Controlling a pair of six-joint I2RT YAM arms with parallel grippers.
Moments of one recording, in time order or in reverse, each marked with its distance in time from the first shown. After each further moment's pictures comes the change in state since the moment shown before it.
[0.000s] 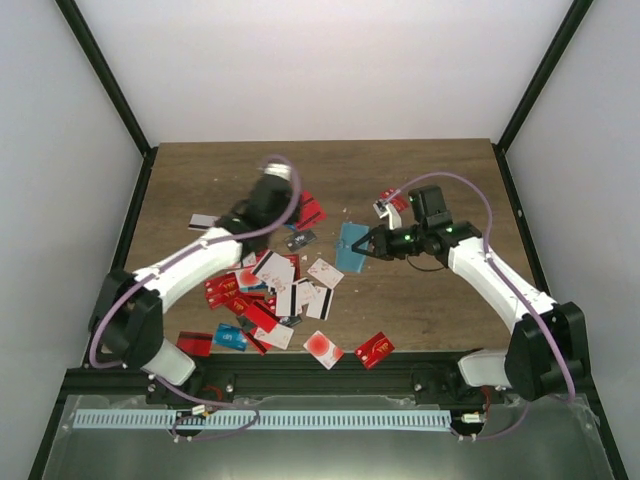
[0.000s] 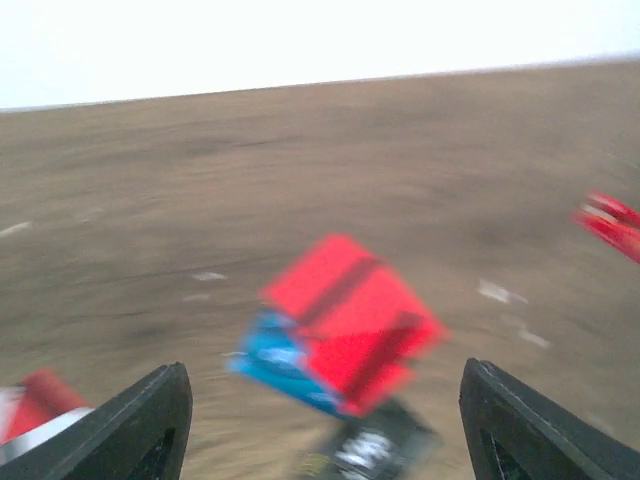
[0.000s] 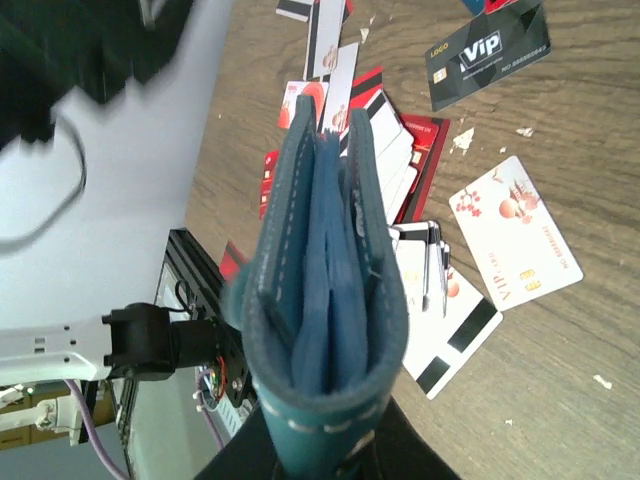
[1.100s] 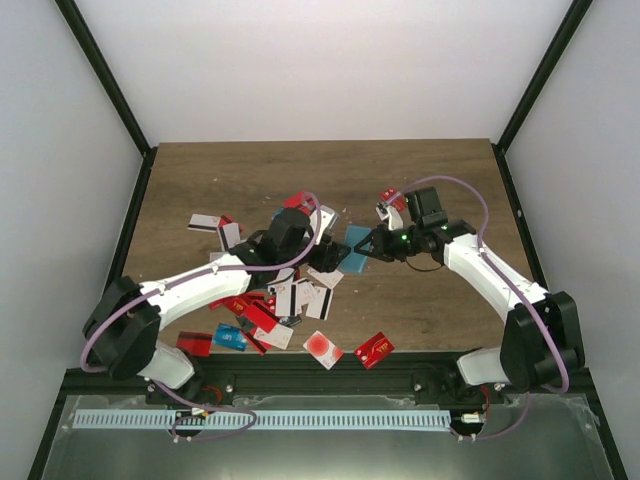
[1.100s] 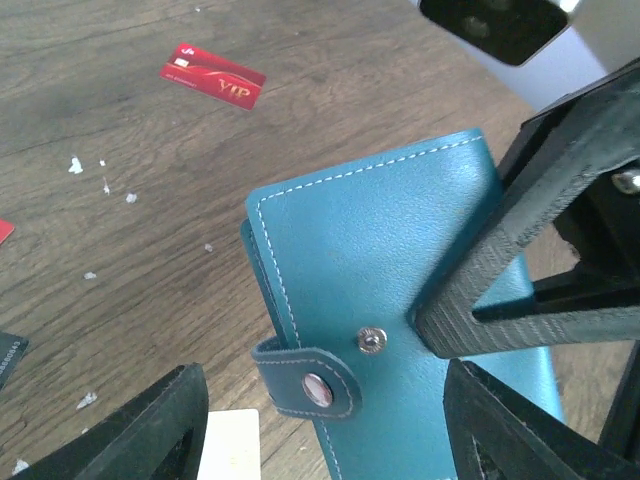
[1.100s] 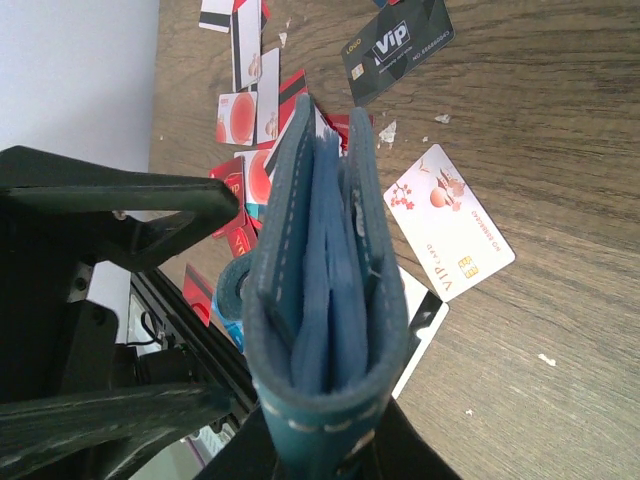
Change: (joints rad) left arm -0.096 -0.086 -0.199 0.173 0.499 -0.044; right arm 0.010 0.041 -0.002 -0.022 0.102 0.068
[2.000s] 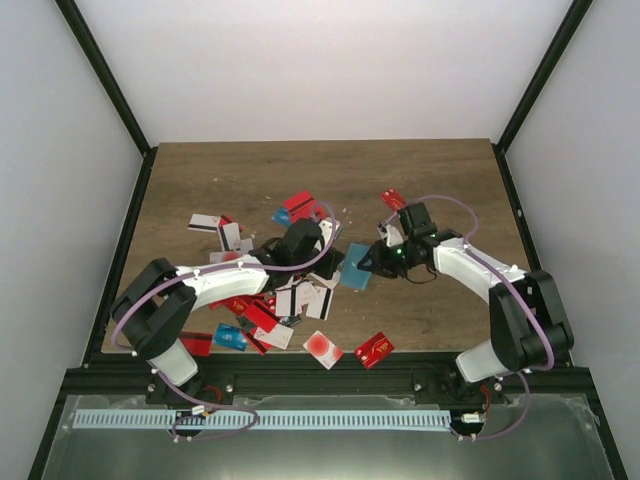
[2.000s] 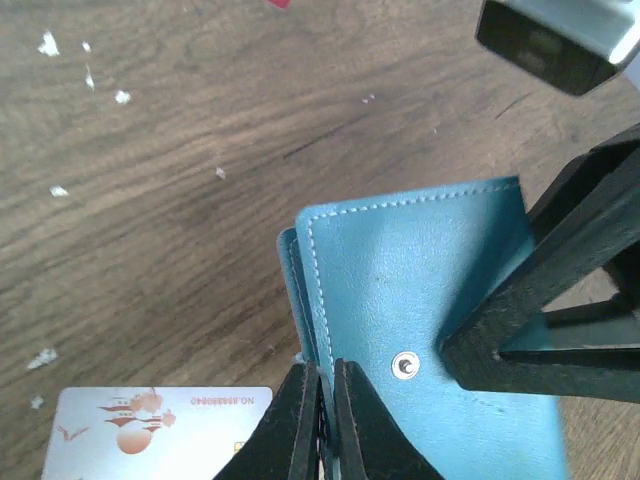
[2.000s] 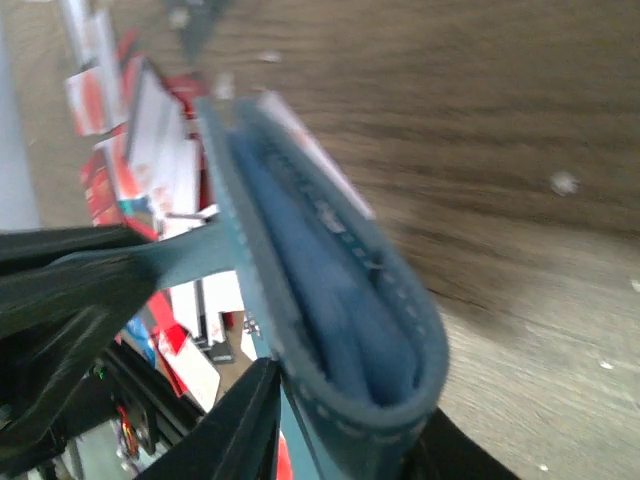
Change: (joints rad) left arm -0.010 0.169 -0.021 0.087 -0.038 -0.068; right arm 0.000 0.091 -0.100 0.061 0.083 0.024
